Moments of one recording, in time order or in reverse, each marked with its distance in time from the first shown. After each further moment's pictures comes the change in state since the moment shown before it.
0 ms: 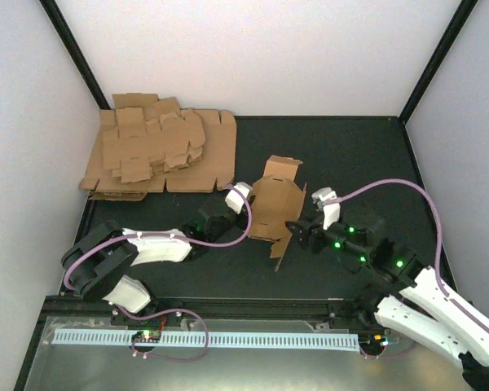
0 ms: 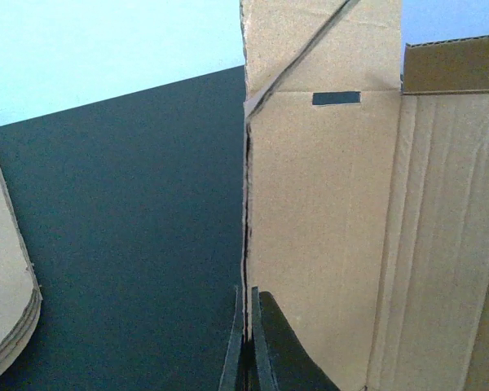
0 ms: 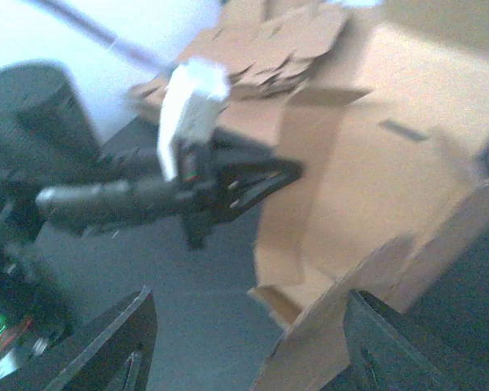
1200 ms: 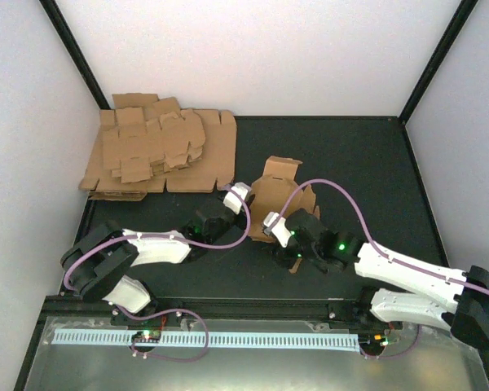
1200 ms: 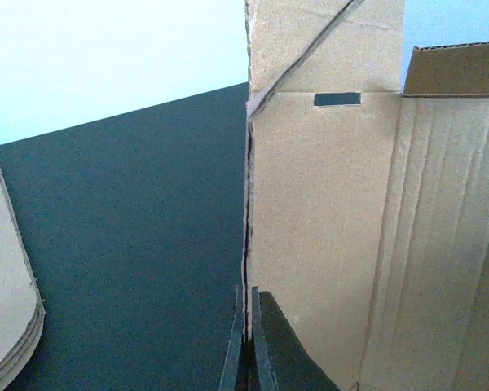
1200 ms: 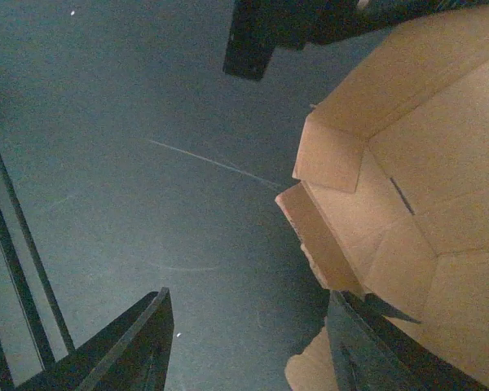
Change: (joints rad) left arm 0.000 -0.003 -0.023 0.064 0.000 0.011; right arm 0.215 0.409 0.010 0.031 0.108 -0.295
